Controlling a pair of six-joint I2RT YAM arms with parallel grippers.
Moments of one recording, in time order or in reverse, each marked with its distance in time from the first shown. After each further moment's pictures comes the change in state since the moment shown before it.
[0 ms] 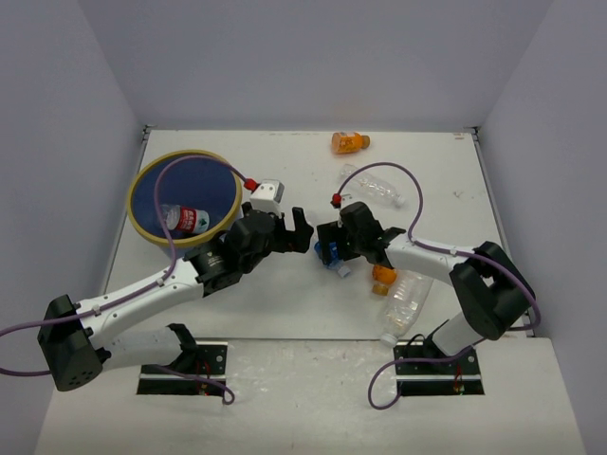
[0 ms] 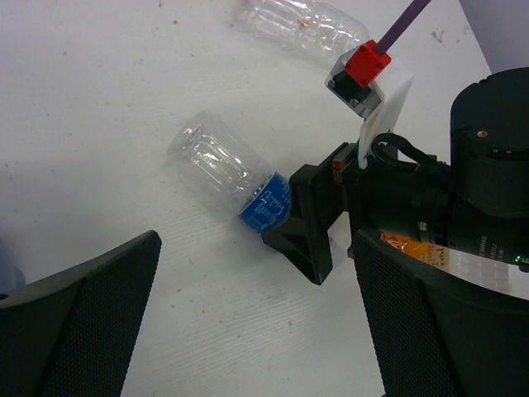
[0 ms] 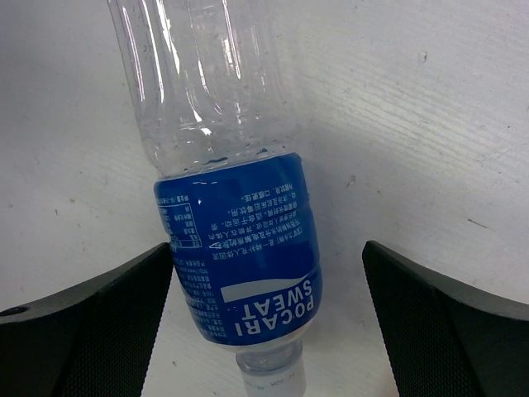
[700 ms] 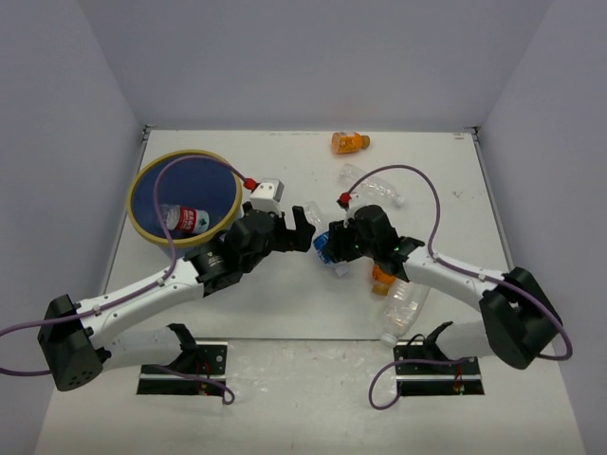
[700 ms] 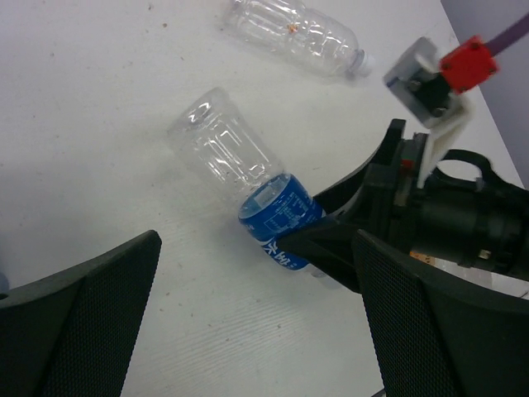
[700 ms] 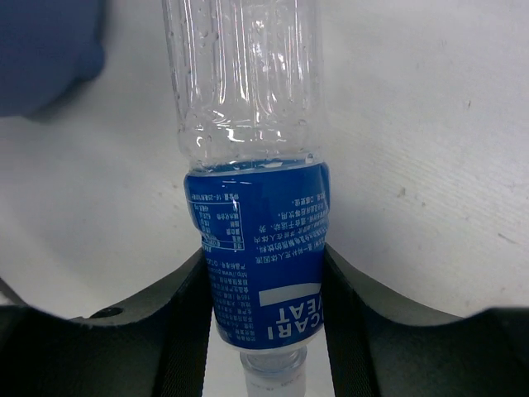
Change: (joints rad) left arm 0.000 0.002 0.000 0.020 0.011 -0.019; right arm 0.000 -0.190 -0.097 0.090 -0.113 -0.004
